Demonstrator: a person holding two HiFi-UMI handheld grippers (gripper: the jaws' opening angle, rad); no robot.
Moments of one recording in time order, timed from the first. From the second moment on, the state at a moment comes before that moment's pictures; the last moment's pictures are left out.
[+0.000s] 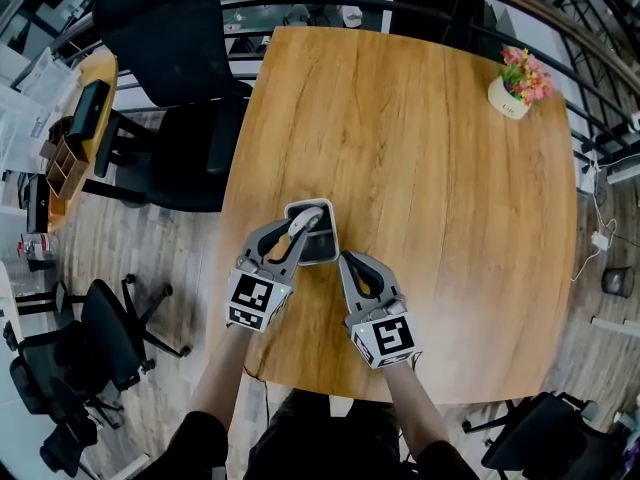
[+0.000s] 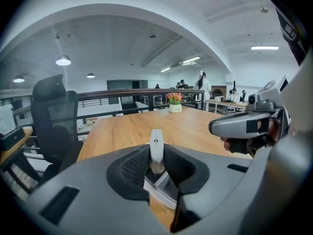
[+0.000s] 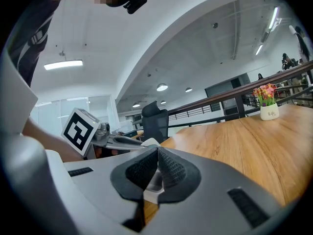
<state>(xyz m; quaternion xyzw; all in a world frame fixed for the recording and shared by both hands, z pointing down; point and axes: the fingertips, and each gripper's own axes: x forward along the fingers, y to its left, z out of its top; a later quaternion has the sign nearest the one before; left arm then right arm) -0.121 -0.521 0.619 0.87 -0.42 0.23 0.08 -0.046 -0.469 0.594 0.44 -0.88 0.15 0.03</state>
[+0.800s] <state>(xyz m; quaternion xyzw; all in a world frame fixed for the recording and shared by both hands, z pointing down) -0.134 -0.505 0.579 0.86 -0.47 0.19 0.06 -0.046 -0.453 0.573 0.43 -0.89 0.14 0.02</state>
